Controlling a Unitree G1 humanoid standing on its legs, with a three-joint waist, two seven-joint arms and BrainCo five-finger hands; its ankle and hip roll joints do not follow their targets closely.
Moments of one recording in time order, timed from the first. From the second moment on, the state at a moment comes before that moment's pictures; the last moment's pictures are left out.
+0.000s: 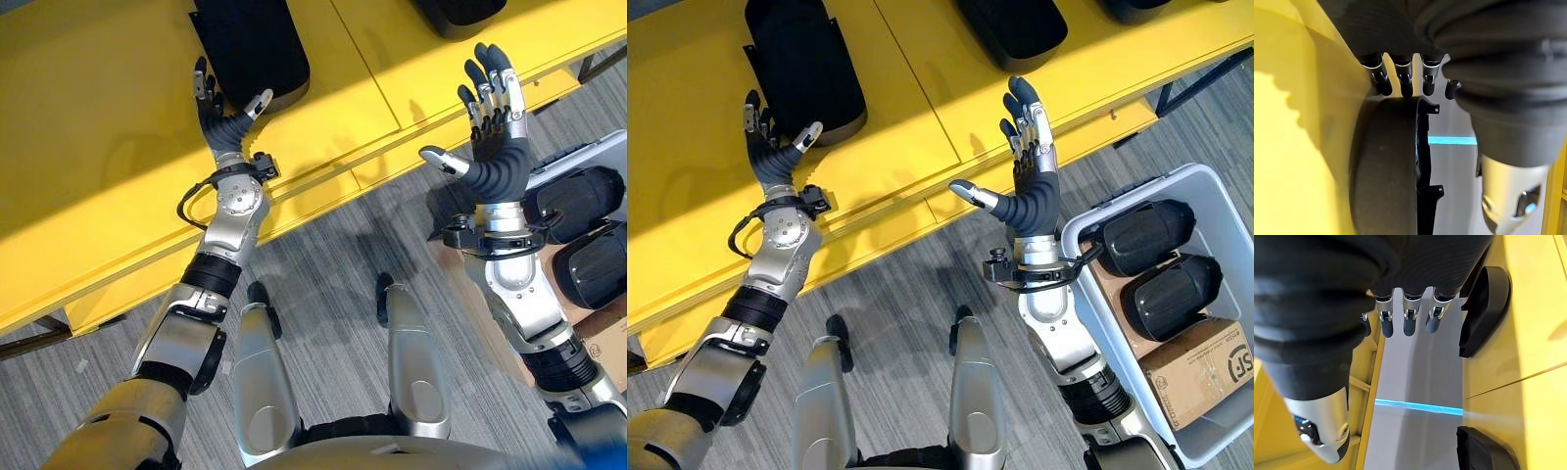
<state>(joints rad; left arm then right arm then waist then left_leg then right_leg) -0.79 0.37 -0.23 0.51 -0.40 -0.30 0.64 -0.36 -0.47 0.30 -0.30 0.25 -0.31 -0.41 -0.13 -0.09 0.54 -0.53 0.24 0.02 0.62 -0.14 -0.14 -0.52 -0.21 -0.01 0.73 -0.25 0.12</state>
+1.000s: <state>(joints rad) -0.76 0.36 -0.20 0.51 -0.36 -0.32 0.64 -0.35 -0.47 0.31 -0.30 0.25 -0.31 -0.41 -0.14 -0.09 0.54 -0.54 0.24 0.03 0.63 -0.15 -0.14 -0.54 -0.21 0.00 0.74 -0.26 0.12</state>
